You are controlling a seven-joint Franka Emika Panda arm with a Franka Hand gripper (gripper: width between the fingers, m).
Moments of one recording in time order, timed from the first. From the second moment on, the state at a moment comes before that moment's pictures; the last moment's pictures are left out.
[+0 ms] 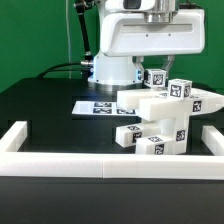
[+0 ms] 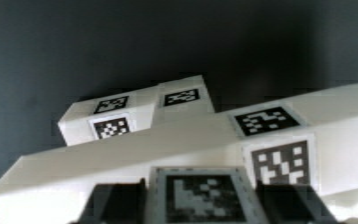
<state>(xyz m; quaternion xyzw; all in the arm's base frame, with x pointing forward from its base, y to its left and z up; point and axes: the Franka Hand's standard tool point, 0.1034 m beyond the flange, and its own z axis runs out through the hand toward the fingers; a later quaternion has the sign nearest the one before) 0.492 0.042 0.116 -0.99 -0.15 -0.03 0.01</state>
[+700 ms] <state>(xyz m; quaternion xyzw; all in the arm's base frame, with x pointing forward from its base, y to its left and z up) 0.492 0.043 0.116 -1.00 -0.08 -0.03 0.02</state>
